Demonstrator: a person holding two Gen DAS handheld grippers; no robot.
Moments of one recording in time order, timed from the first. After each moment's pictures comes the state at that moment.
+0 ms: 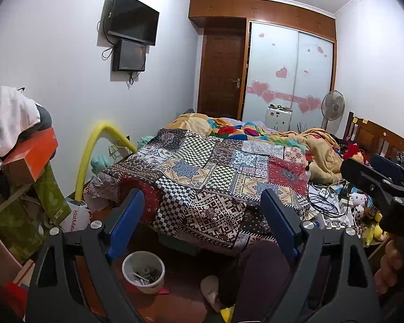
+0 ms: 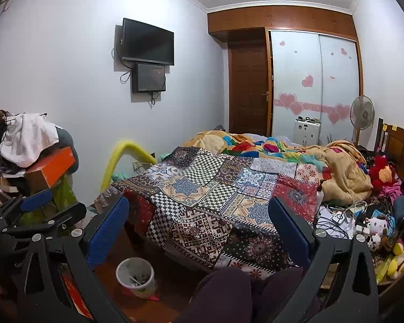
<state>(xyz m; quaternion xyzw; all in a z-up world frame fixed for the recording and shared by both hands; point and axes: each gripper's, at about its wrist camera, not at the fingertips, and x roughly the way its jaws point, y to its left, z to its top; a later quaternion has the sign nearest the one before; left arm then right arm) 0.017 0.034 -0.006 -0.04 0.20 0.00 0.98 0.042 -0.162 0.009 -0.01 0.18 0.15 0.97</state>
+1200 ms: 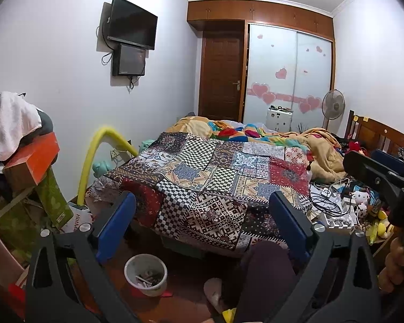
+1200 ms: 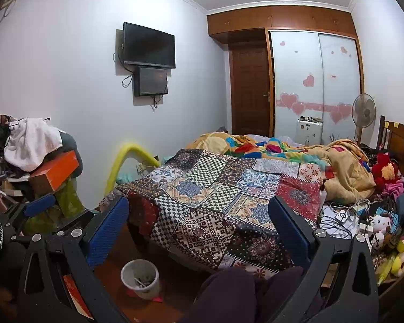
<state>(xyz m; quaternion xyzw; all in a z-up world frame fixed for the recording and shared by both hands) 0.014 0.032 -0.008 -0.03 0.19 0.00 0.98 0.040 -0.168 0.012 0.00 0.17 0.16 0.97</state>
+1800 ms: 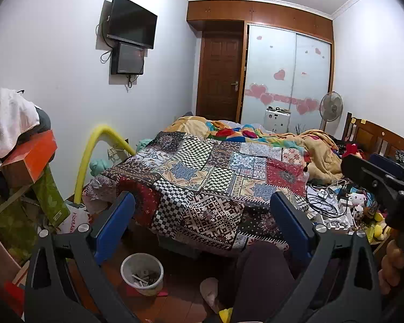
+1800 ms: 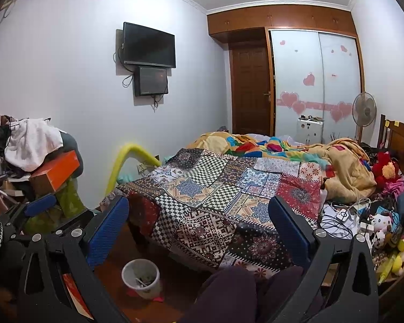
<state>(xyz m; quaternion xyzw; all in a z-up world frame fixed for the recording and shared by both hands) 0.012 0.035 -0.008 -0.04 0.19 -0.01 0.98 0.040 -0.169 0.012 0.00 0.17 0.17 0.97</state>
